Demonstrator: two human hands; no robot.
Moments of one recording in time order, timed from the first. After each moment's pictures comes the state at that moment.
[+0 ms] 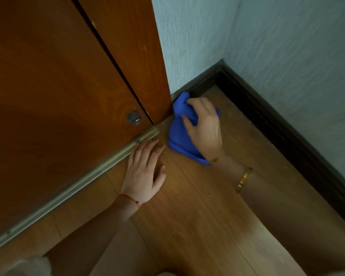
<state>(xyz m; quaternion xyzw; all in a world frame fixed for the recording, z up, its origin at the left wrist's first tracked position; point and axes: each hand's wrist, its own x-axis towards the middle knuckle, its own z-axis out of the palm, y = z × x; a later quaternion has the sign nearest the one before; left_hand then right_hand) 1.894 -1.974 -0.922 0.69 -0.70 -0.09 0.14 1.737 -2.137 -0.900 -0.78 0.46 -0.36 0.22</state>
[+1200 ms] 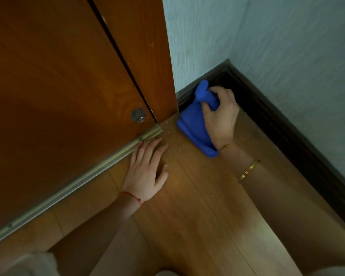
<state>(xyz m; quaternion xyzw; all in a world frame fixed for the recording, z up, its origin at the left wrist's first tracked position) 1.893 -1.975 -0.922 0.69 -0.70 -0.09 0.13 1.727 -2.163 -0.898 -0.68 0.55 -0.41 0.25</state>
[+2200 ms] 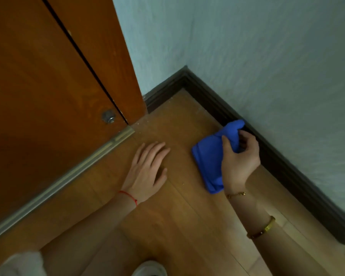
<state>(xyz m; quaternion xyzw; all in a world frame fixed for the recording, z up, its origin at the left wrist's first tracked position) 1.836 -1.982 -0.910 0.61 -0.77 -0.13 0.14 1.609 -2.056 -0.863 -0.46 0.74 -0.44 0.20</state>
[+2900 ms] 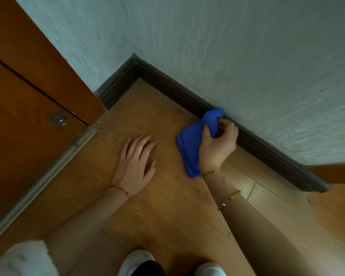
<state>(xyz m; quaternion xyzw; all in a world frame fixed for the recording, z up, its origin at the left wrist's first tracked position) 1.795 -1.990 -0.919 0.56 -0.80 -0.15 0.11 1.579 -2.036 -0.874 -0.39 0.78 -0.49 0.12</state>
